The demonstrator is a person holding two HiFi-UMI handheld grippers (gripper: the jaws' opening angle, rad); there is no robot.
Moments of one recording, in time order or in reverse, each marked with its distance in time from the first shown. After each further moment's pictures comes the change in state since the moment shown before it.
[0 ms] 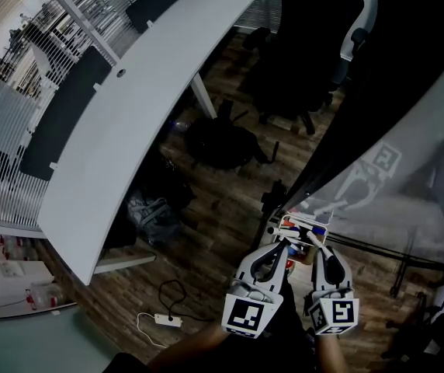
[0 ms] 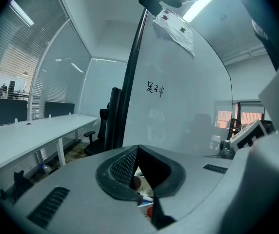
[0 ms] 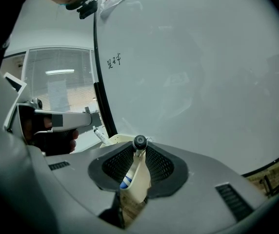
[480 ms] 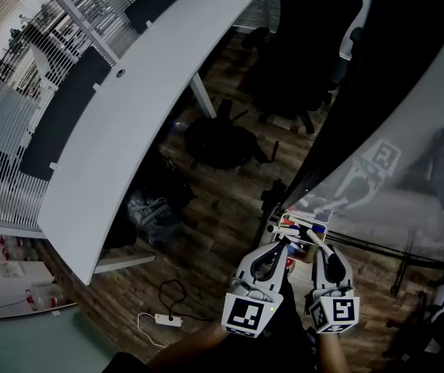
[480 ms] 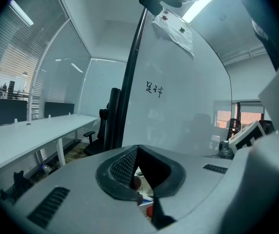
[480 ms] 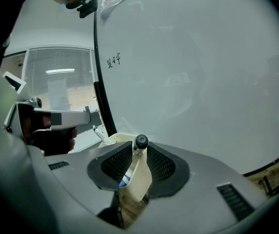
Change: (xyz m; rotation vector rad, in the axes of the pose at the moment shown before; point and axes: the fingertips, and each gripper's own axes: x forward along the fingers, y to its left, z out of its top) left arm -0.001 0.000 0.002 -0.017 -0.015 0.004; right arm -0.001 0.000 -0.002 -0.019 0.019 0.009
